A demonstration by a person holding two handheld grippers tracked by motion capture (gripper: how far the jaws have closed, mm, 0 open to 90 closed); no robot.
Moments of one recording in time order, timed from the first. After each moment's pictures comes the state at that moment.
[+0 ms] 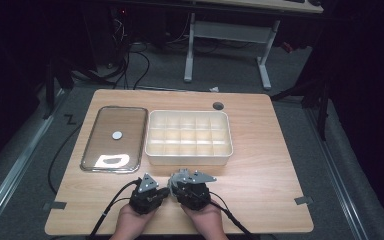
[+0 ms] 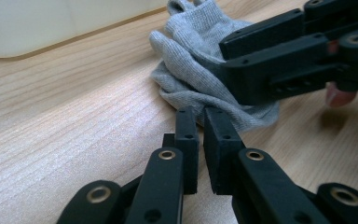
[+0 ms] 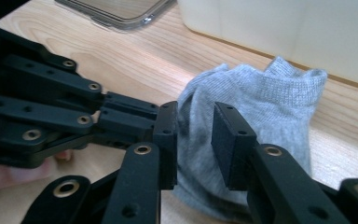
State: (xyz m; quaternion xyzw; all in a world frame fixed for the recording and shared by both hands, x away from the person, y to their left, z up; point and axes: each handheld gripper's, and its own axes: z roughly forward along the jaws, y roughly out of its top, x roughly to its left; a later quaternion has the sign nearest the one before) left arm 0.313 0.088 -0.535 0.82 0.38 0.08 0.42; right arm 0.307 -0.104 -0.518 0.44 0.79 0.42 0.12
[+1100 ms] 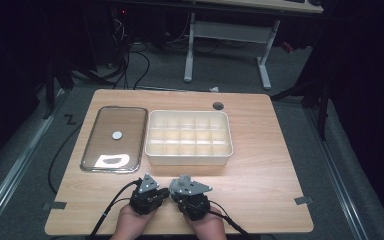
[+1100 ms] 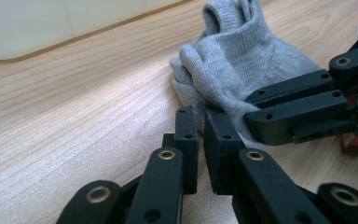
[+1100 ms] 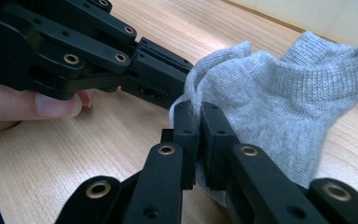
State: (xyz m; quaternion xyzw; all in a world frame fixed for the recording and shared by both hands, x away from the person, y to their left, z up) left arm 0.313 0.088 -0.535 0.82 0.37 0.08 0.43; right arm 0.287 -0.101 -0.526 0.39 0.82 0.39 0.13
